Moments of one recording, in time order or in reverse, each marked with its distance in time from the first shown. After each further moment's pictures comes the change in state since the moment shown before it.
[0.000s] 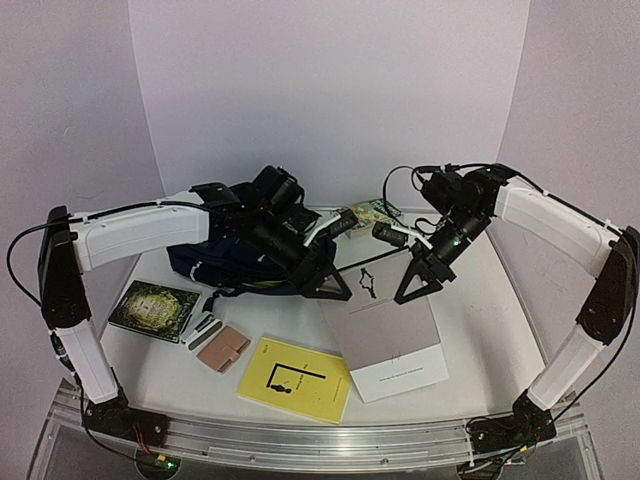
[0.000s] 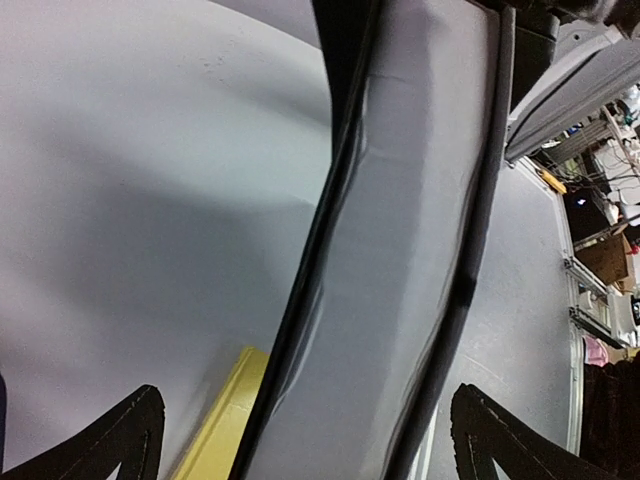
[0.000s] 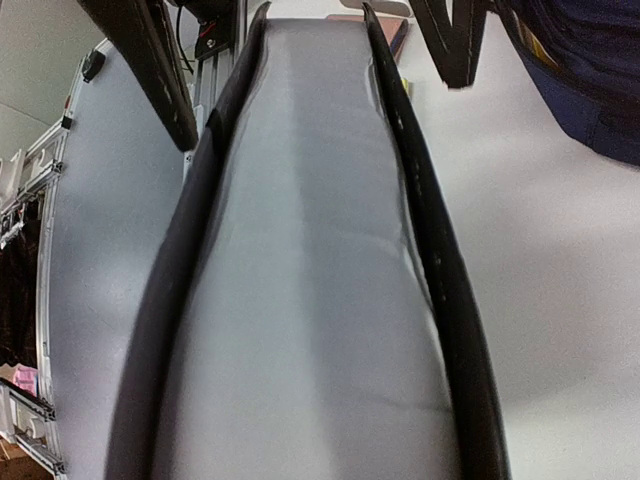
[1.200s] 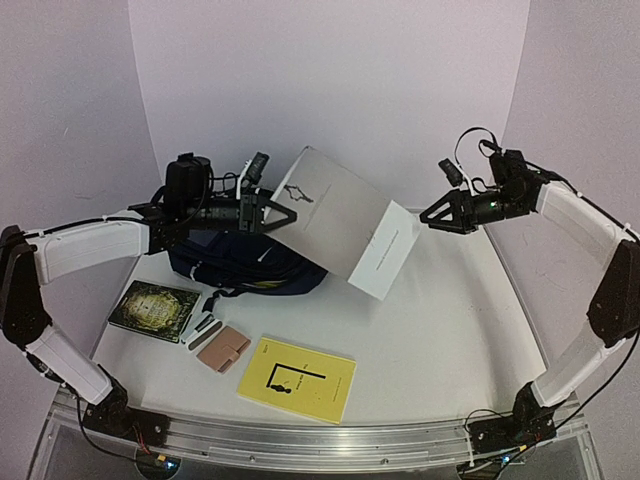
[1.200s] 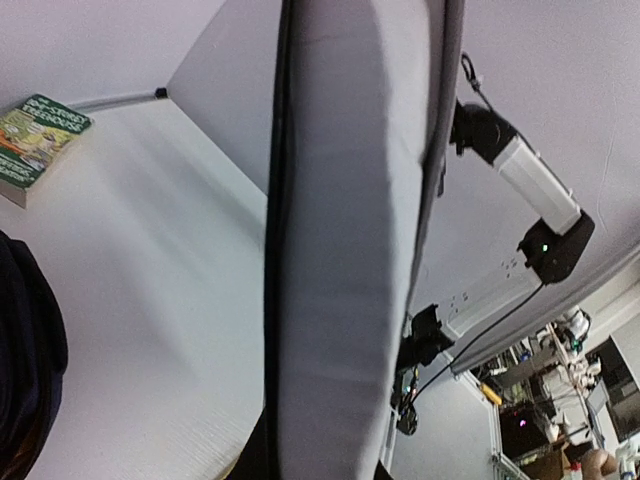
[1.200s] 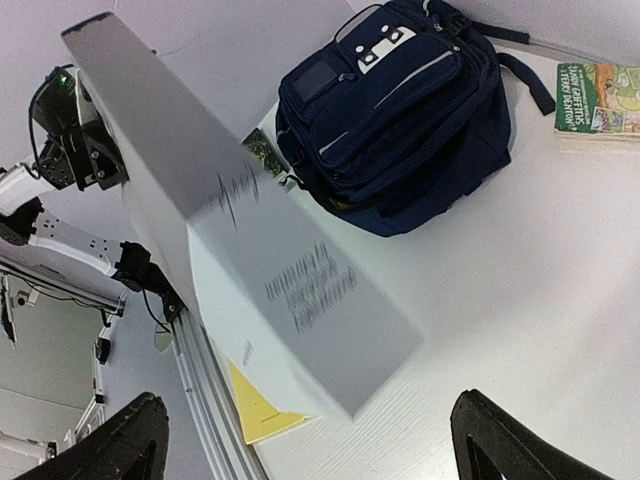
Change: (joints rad) left arm 0.317 -0.281 -0.442 0.767 0.138 -0.594; right arm -0.411 -0.076 -0.118 0.521 -0.261 0.645
